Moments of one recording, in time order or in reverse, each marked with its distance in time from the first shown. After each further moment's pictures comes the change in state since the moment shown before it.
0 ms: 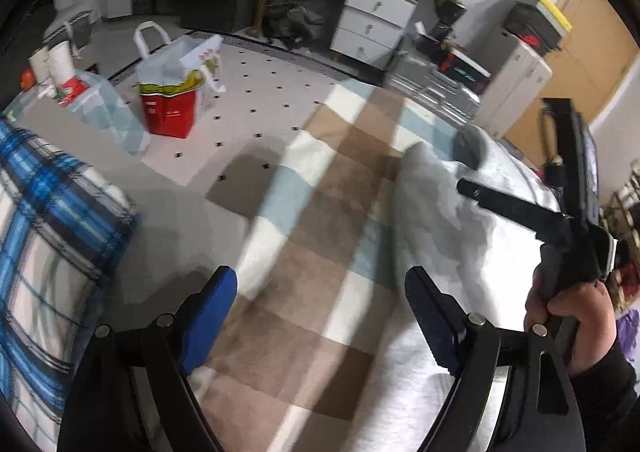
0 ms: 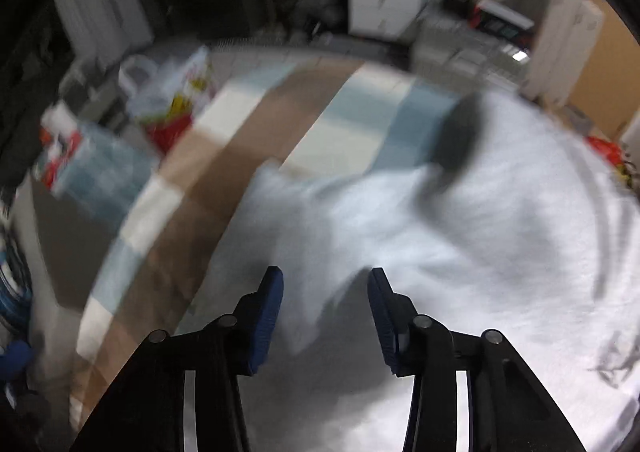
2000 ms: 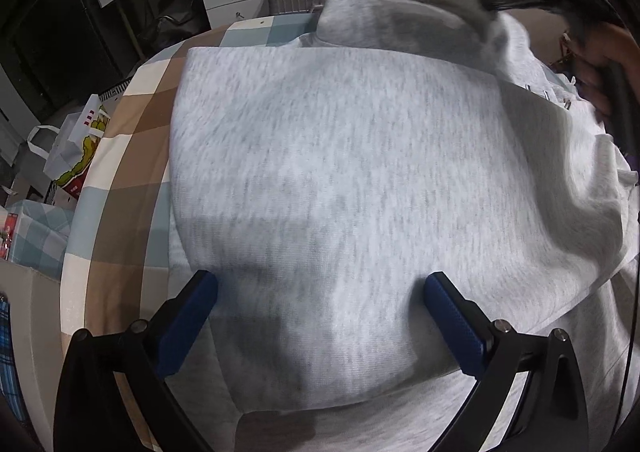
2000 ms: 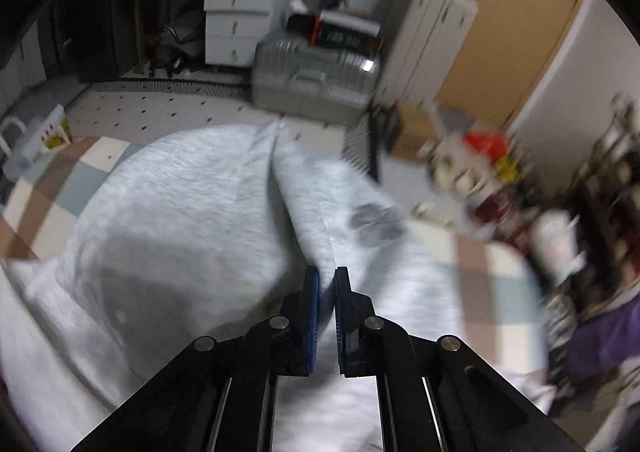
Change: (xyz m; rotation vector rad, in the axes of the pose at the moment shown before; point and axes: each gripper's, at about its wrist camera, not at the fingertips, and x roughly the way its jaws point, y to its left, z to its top) left arm 0.083 -0.133 -0.054 0.503 0.152 0.051; right arm -0.075 -0.158 0.010 0.071 -0.101 -0.440
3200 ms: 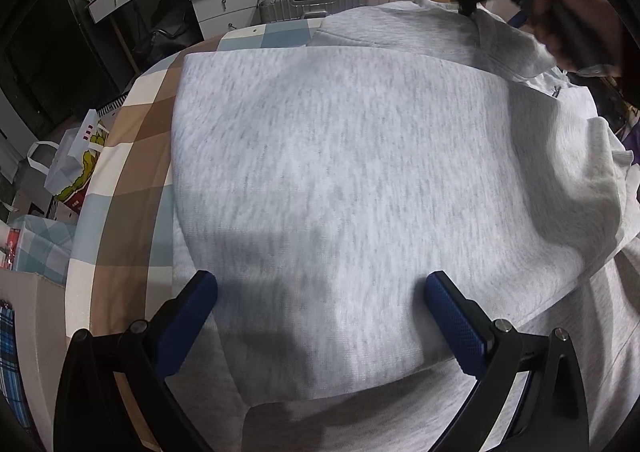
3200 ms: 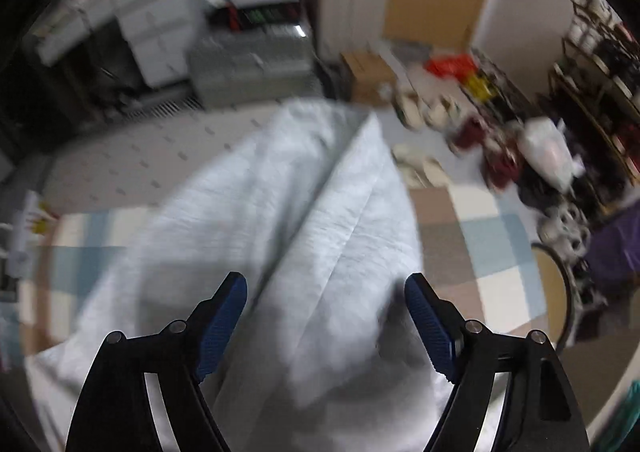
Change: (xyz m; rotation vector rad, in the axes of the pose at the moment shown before) left arm -0.002 -0.003 -0.005 0.055 -0.027 0.005; right arm 0.080 -0.070 0.039 0.318 0.317 -0.012
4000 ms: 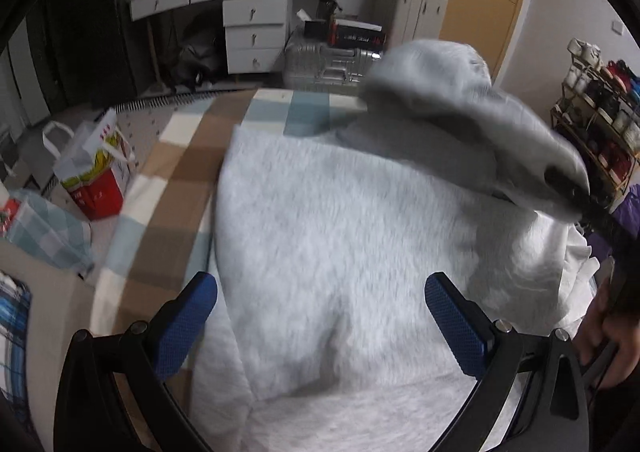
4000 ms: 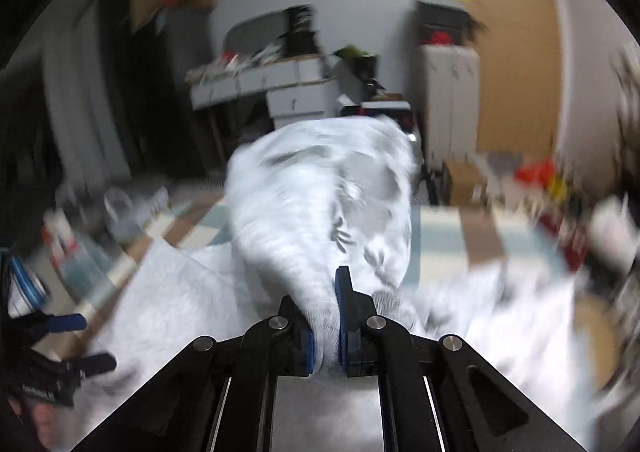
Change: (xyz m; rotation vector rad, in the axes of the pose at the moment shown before) left arm -0.058 0.016 0.020 -0.165 -0.178 -0.047; right arm -0.122 -0.069 -0.232 -0.092 -0.566 0.513
